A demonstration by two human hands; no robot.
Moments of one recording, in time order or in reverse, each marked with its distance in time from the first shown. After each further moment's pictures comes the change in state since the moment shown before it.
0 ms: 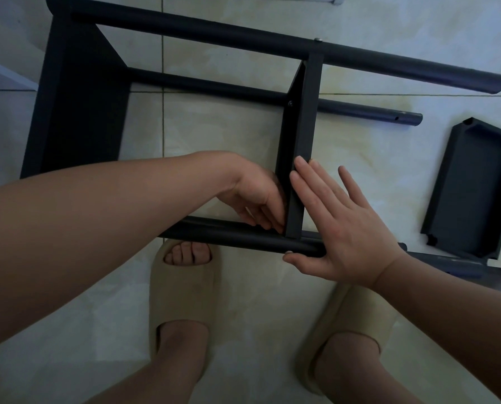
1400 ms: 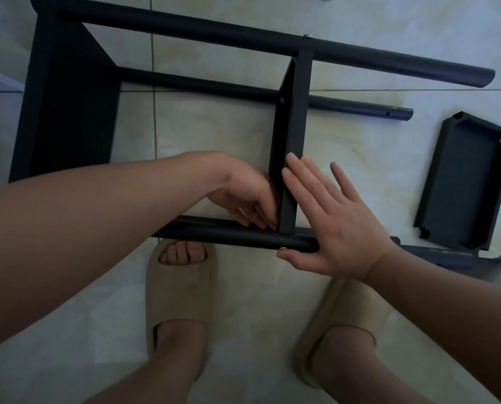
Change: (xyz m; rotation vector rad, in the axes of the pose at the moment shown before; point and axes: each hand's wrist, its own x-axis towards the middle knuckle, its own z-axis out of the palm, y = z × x) left_hand -0.001 -0.001 0.002 -0.051 -0.015 0.002; right_hand 0.001 -0.001 -0.001 0.011 -0.001 0.012
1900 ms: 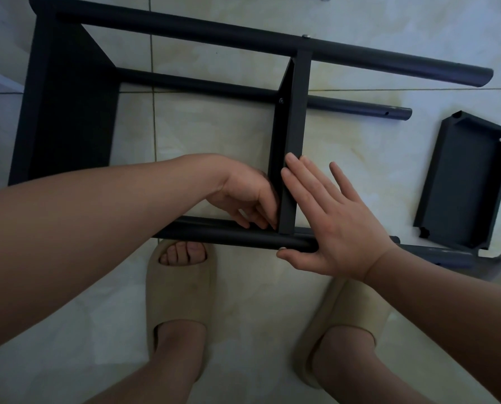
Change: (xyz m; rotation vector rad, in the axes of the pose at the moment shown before) left_hand -0.001 -0.002 0.001 -0.028 -0.007 0.022; right_hand 0.000 0.001 0.001 -0.006 0.009 -0.005
